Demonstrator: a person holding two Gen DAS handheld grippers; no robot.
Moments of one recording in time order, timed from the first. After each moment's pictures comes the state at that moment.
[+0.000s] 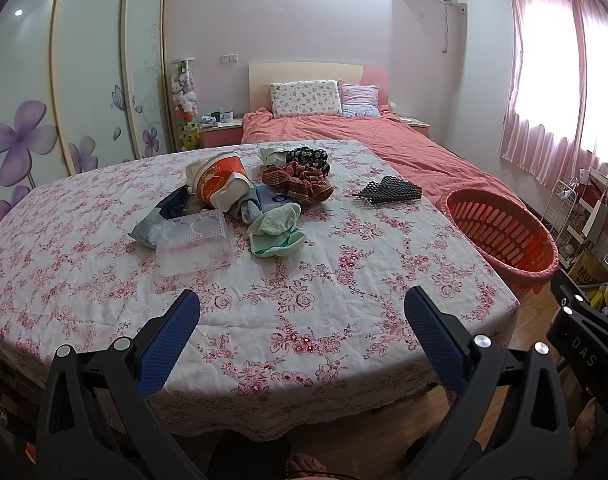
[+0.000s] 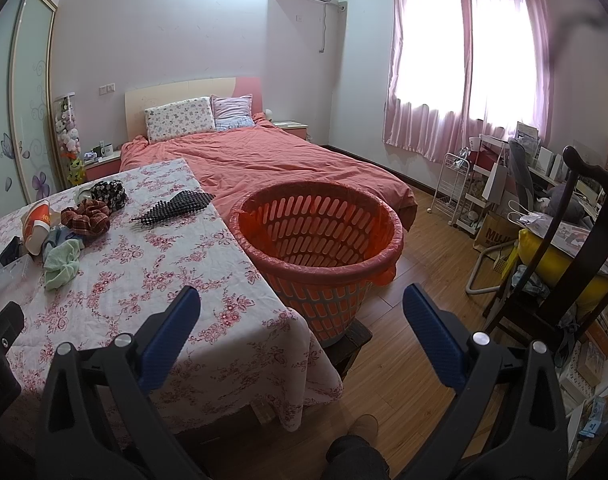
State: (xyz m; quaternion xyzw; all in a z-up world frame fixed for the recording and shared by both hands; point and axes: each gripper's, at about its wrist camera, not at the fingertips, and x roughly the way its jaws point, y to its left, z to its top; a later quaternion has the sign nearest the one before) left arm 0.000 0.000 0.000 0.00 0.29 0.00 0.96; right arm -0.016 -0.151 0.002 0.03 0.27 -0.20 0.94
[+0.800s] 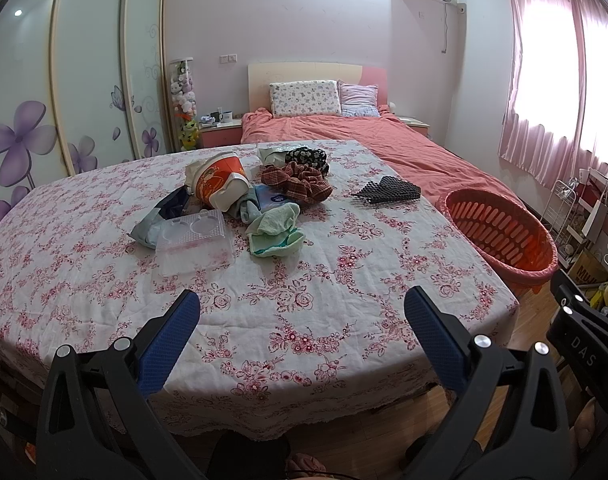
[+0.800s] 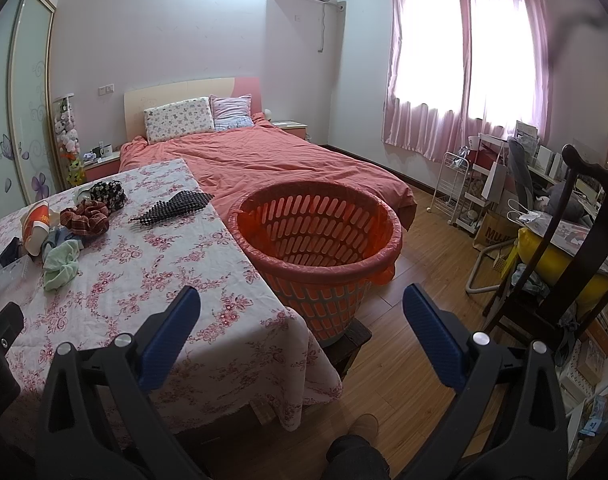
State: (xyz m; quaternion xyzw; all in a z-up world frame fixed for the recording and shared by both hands) left arm 0.000 0.000 0.000 0.00 0.29 0.00 0.96; right arm -0.017 -0.152 0.002 0.03 0.27 -0.20 0.94
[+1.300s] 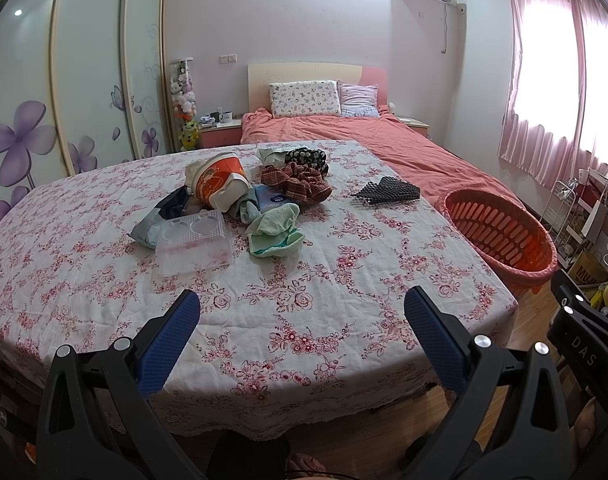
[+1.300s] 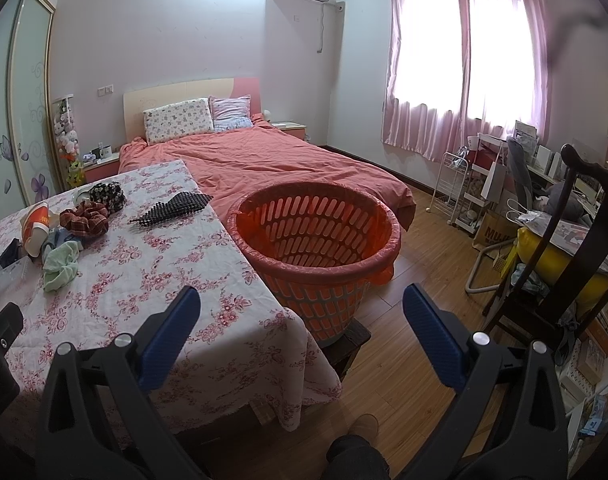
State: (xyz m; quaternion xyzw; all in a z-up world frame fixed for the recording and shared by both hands) left arm 0.000 0.000 0.000 0.00 0.29 0.00 0.96; right arm -0.018 -0.154 0.002 0.03 0.27 -0.20 0.94
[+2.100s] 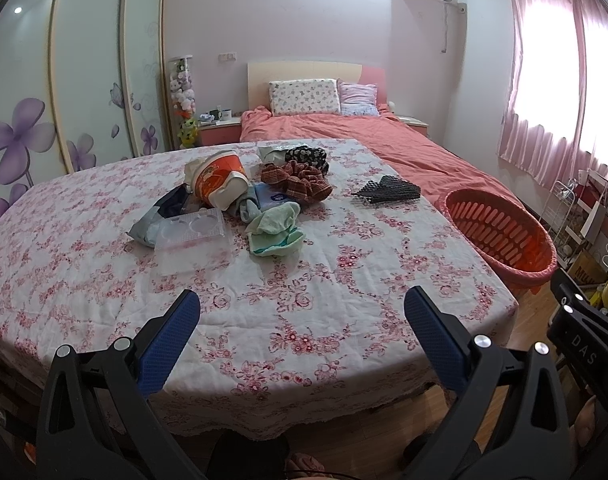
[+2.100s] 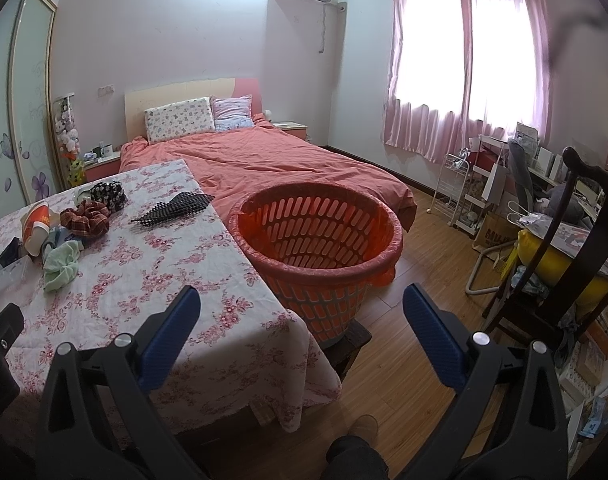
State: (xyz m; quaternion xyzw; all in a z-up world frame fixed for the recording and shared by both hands) left arm 0.002 0.003 0.000 0.00 0.30 0.00 0.96; right arm -0.014 -0.151 0.002 0.03 0.27 -0.20 0.94
